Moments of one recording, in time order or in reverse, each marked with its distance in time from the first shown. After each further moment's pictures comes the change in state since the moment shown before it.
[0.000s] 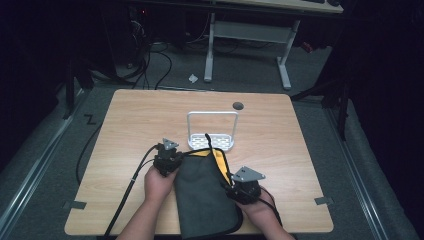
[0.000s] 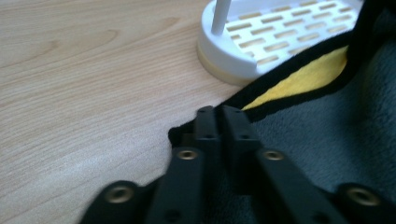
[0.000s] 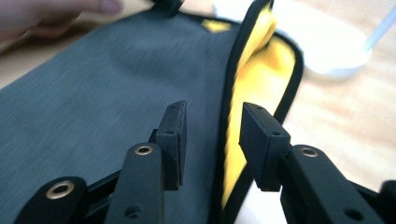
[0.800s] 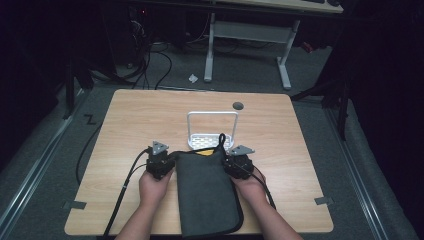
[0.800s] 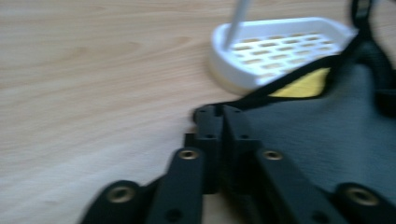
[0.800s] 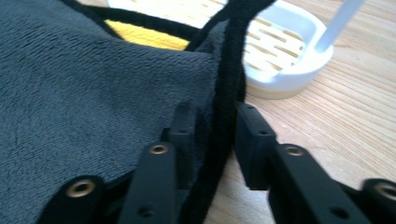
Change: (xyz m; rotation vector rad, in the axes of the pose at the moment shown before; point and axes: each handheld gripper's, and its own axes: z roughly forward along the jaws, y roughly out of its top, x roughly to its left) left arm 0.007 -0.012 -0.023 -0.096 -0.098 -0.089; right arm -0.048 0.012 0.065 0.107 -0.121 0.136
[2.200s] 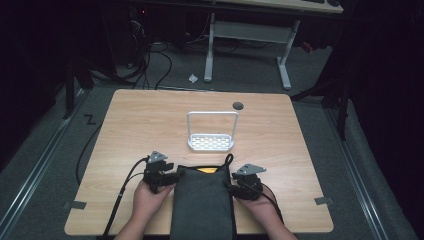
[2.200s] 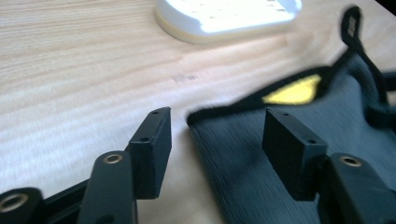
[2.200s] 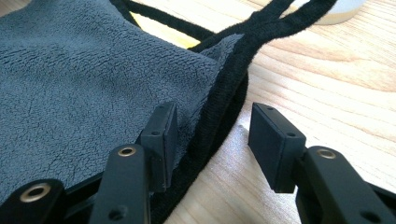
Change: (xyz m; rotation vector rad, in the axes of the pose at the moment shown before) left arm -0.001 -0.012 -0.018 0.100 -0.099 -0.039; right arm 0.014 -0.043 -0.047 0.030 0.142 -0.022
